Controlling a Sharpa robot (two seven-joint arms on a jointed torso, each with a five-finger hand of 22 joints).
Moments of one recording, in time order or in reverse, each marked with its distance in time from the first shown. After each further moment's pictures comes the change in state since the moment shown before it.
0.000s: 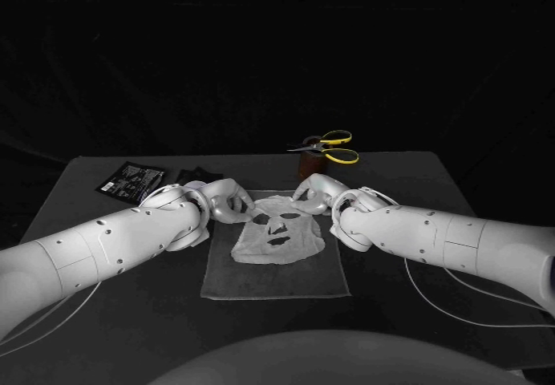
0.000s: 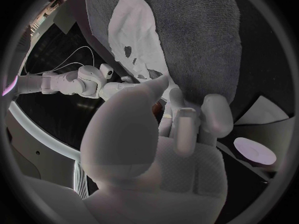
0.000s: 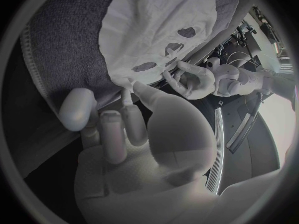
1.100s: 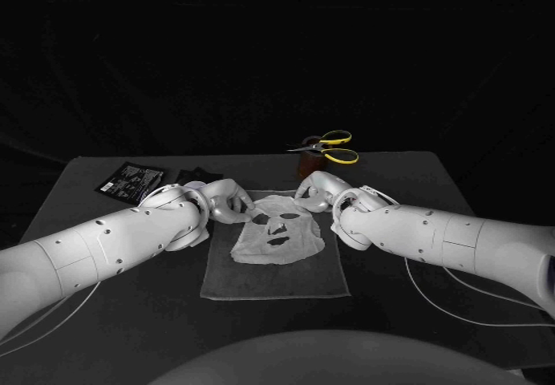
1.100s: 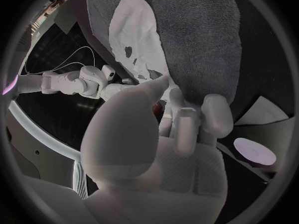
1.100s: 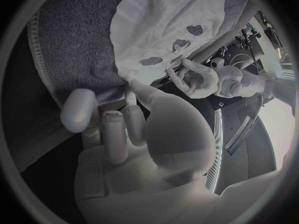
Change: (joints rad) left arm 0.001 0.000 0.001 0.000 0.002 0.010 -0.001; left_hand 0.004 0.004 0.000 0.000 0.000 0.000 -0.001 0.000 -0.003 0.000 0.000 0.003 0.003 0.000 0.007 -0.002 0.000 0.000 0.000 0.000 0.004 -0.001; right arm 0.000 0.004 -0.001 -0.020 -0.028 -0.041 -0.006; right_hand 0.065 0.049 -0.008 -0.027 -0.001 0.135 -0.074 0.105 0.058 0.004 -0.047 0.001 0.000 -0.003 -0.036 0.004 0.000 -0.006 0.005 -0.024 0.015 0.000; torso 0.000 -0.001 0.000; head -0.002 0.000
